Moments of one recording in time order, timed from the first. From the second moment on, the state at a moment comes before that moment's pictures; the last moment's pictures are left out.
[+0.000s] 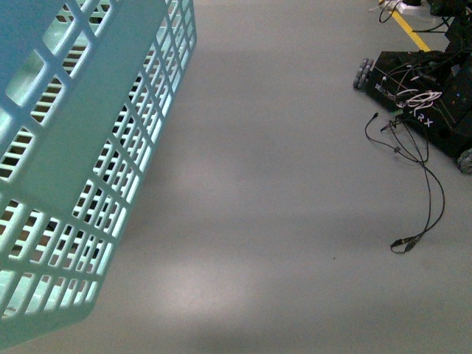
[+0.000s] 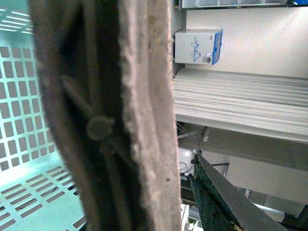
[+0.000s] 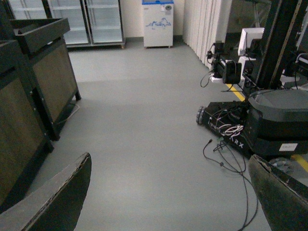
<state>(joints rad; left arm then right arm) -0.18 1.02 0.87 -0.14 -0.13 -1.59 0.00 0.00 0.02 0.00 0.00 0.00</state>
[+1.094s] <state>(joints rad) -0.18 1.02 0.87 -0.14 -0.13 -1.59 0.00 0.00 0.02 0.00 0.00 0.00</state>
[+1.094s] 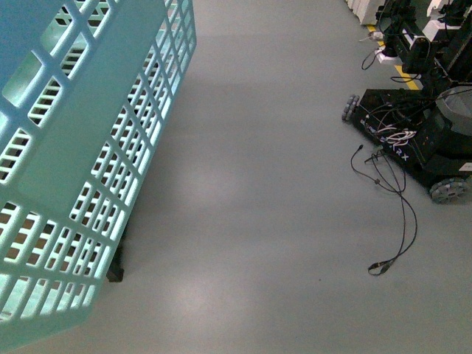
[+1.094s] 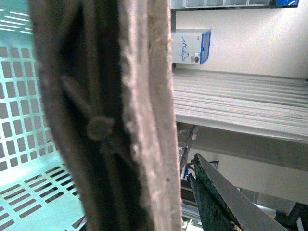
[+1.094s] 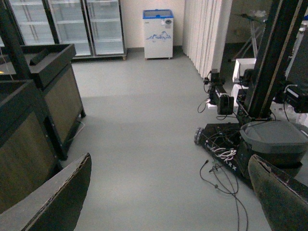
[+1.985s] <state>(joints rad) -0.18 1.02 0.87 -0.14 -0.13 -1.59 0.00 0.00 0.02 0.00 0.00 0.00</state>
